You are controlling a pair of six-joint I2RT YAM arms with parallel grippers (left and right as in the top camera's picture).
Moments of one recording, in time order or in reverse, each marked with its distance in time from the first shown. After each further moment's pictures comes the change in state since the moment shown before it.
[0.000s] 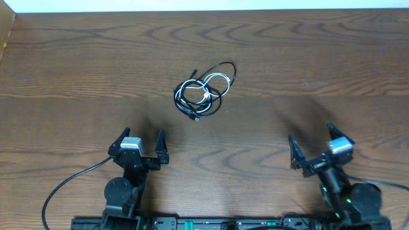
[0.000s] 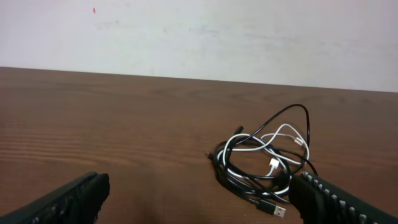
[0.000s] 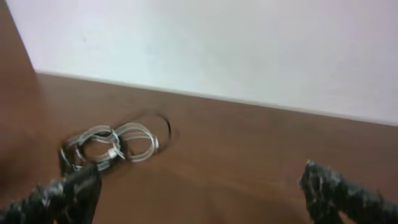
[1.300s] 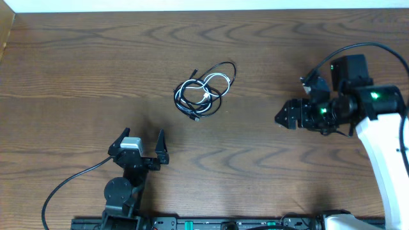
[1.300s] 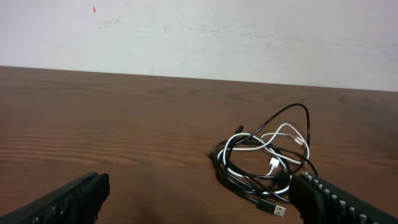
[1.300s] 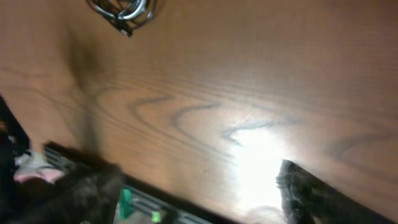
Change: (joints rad) left arm 0.000 0.000 0.005 -0.005 0.000 0.000; right arm 0.000 1.357 1.107 -1.053 -0.229 0.149
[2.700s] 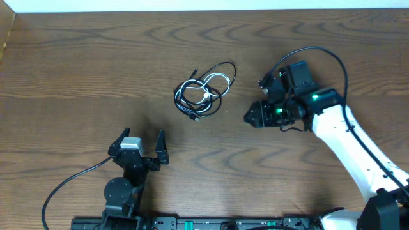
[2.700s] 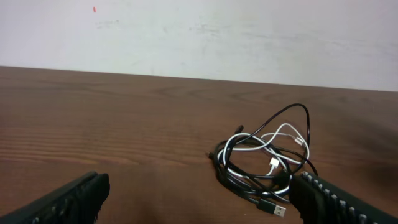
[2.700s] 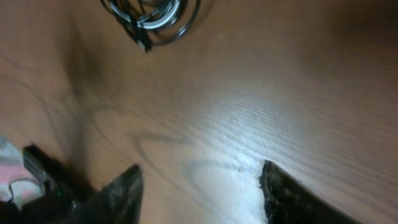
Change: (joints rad) left arm 0.000 0.000 0.000 0.000 0.000 0.000; right arm 0.233 0.145 -0.195 0.480 -0.004 0.101
